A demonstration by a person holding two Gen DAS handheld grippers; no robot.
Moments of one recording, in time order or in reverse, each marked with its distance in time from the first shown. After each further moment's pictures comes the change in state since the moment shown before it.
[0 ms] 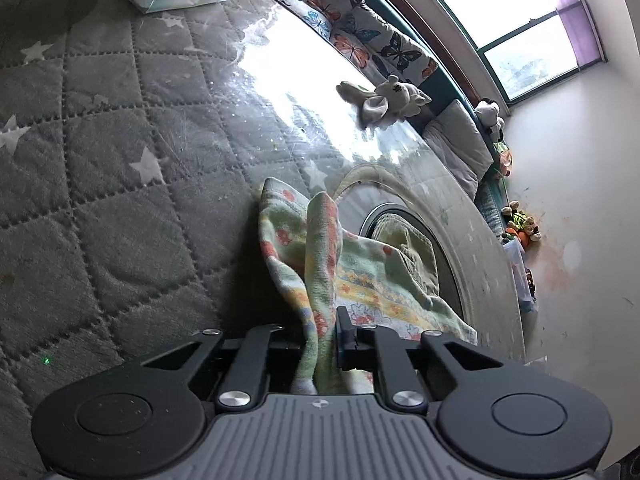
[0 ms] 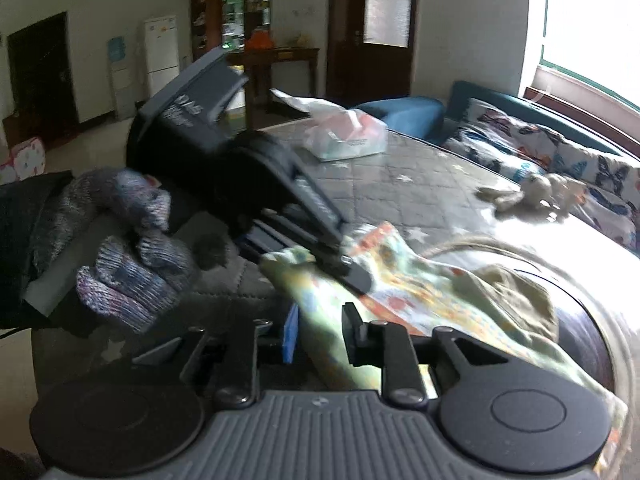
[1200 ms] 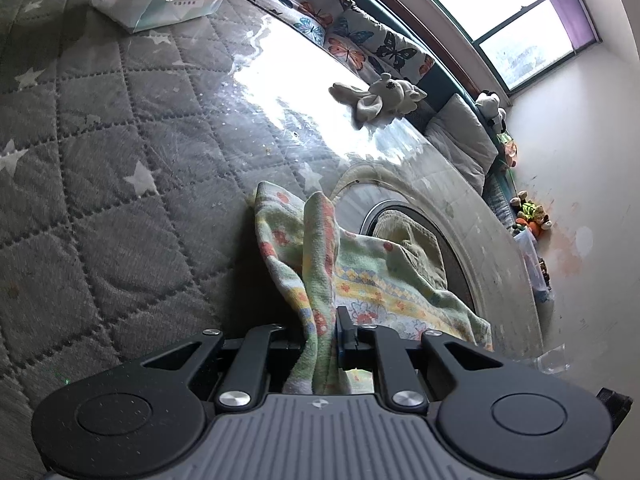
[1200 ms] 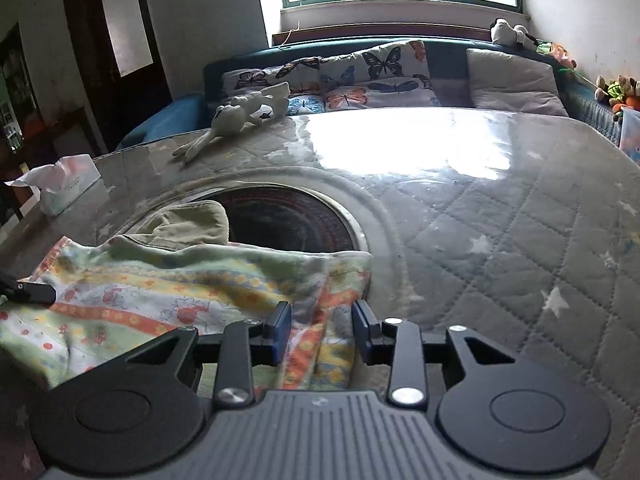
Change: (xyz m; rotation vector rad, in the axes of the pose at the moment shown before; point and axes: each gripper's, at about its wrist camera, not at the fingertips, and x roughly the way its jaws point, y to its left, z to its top) left arm 0.002 -0.013 -0.003 0.080 -0.022 0.049; right arm -0.040 -0.167 -0.102 0.564 0.012 -0.416
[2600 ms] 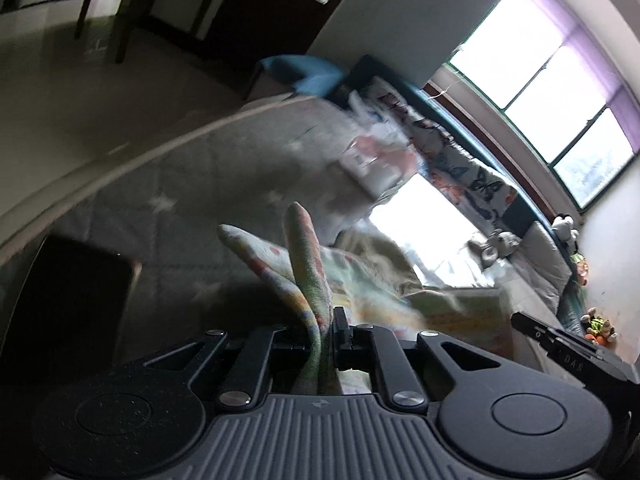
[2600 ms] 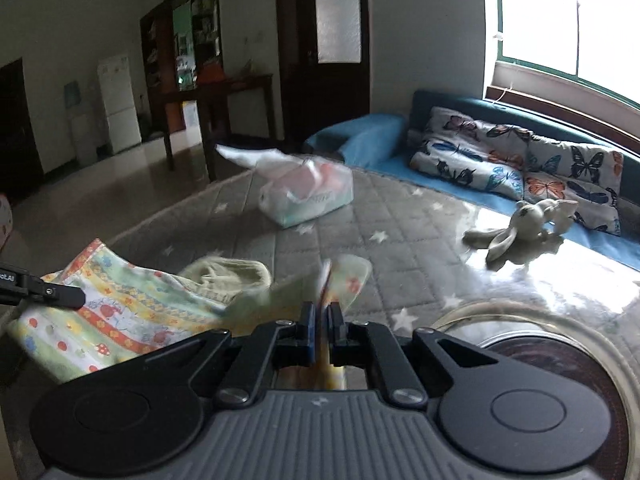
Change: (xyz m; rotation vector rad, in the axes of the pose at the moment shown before) left arm -0.194 0.120 -0.049 -0.145 -0.383 0.270; right arm 0.020 0.267 0.042 -0.447 -0.059 0.372
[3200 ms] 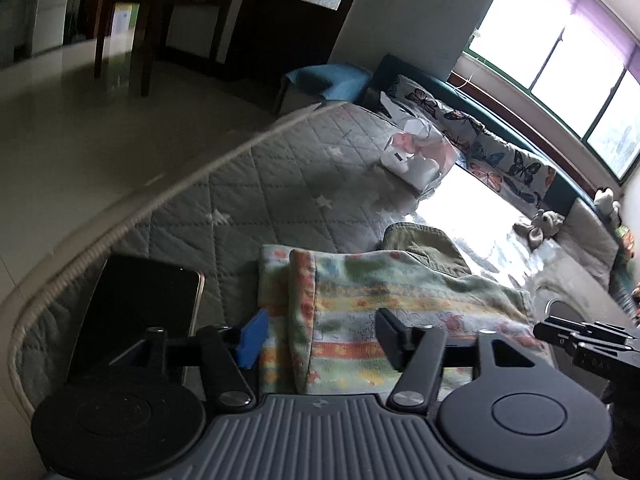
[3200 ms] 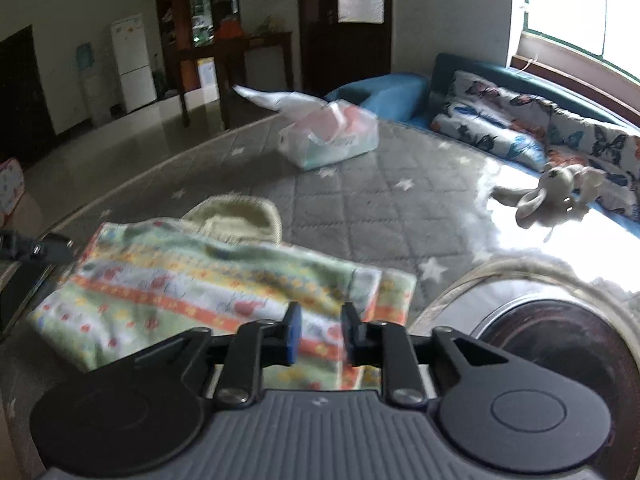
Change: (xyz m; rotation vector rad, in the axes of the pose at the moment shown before) left arm -0.012 -0.004 -0.009 0.129 -0.041 0.158; right arm 0.017 0.009 -0.022 -0.038 0.129 0.058
